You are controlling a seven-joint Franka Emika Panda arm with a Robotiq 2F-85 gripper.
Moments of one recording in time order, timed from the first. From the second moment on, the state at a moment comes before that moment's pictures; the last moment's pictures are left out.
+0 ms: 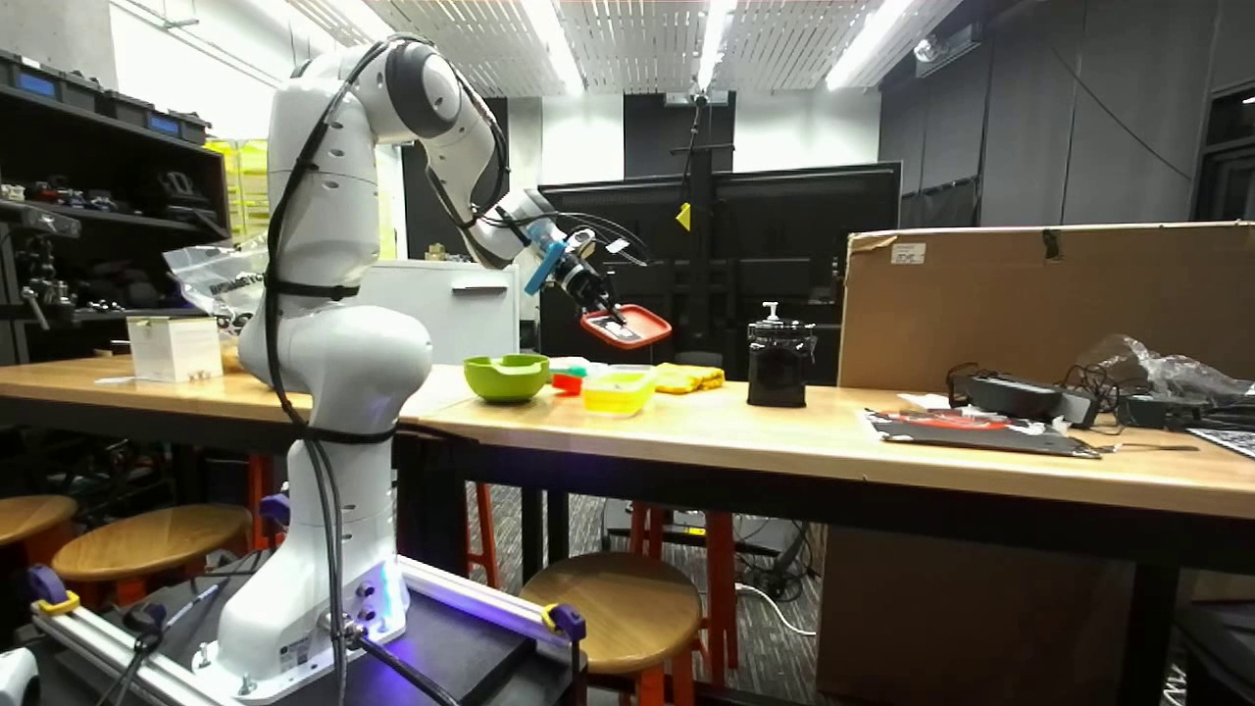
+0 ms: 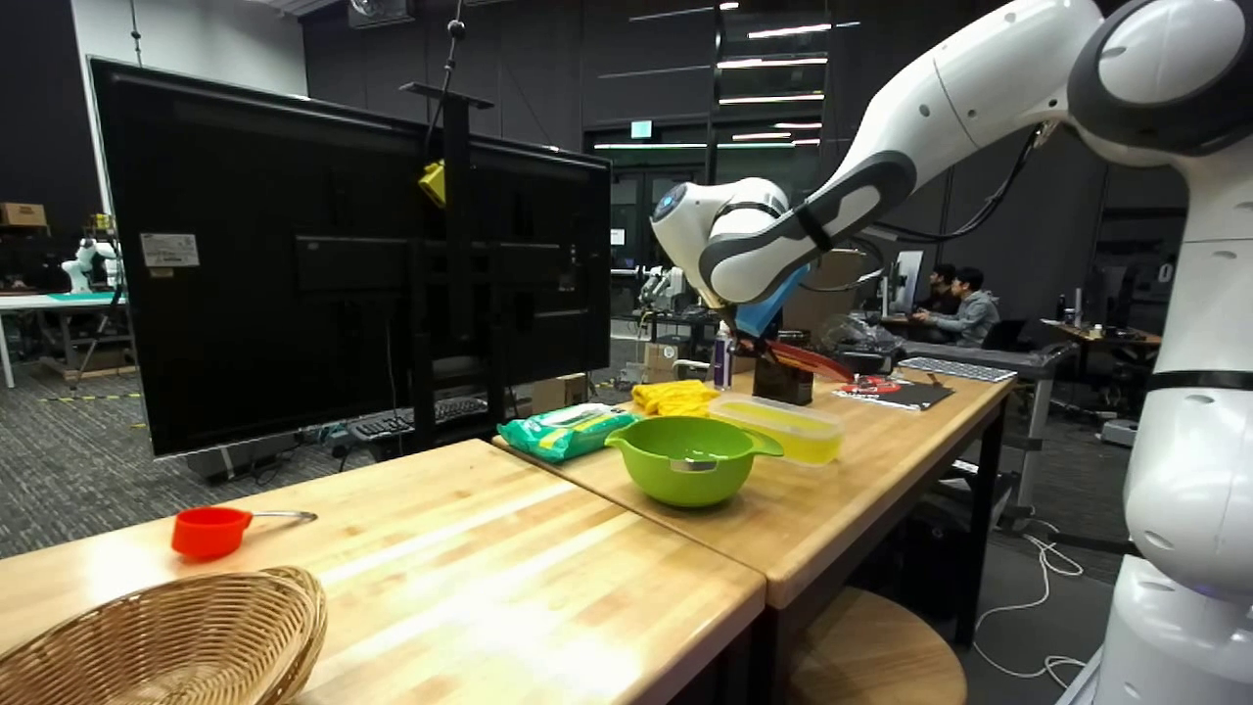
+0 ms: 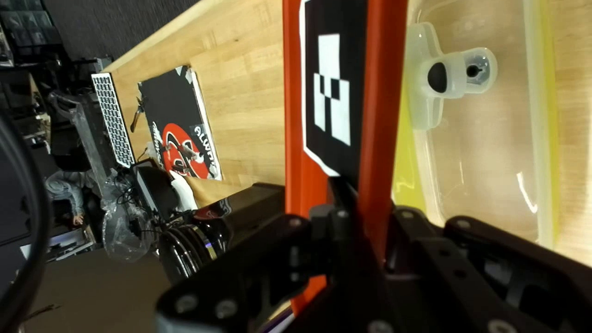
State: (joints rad) arm 0.04 0.00 0.11 -2.00 -0.85 1.78 0.53
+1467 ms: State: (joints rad) arm 0.09 0.17 0.09 -2.00 -1.06 1.72 0.76
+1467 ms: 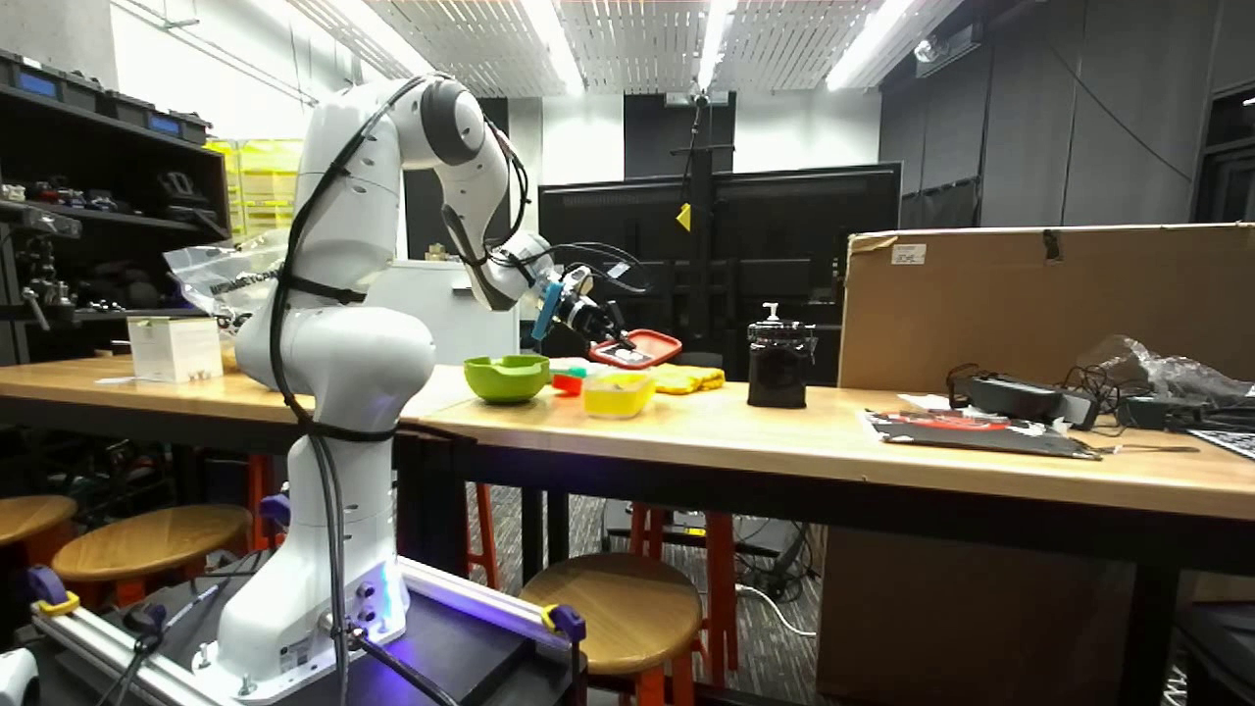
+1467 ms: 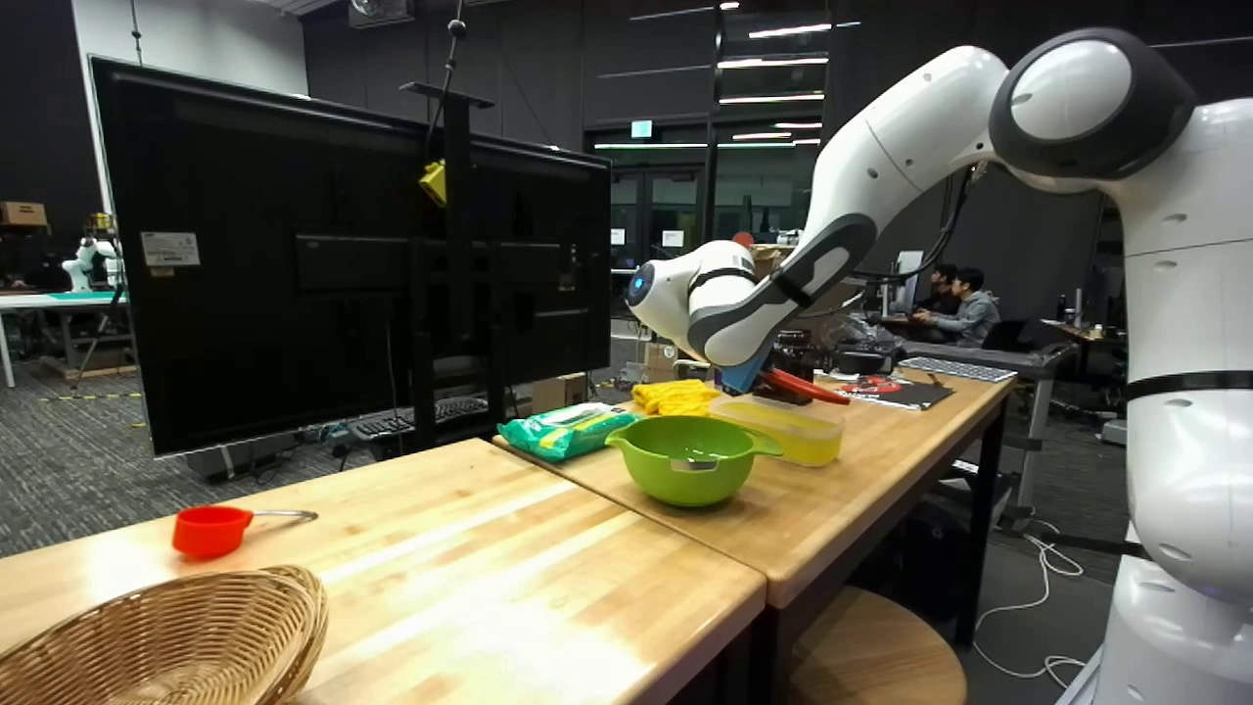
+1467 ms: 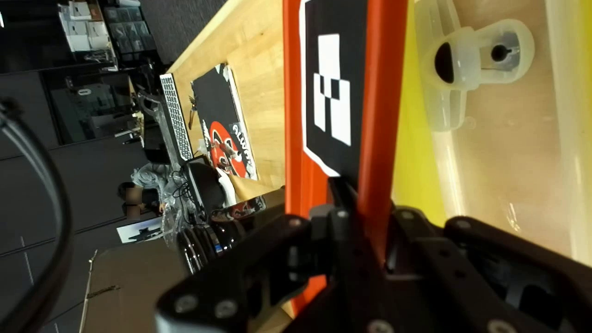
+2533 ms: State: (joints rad) arm 0.09 -0.03 0.08 -2.25 -1.15 1.69 0.72
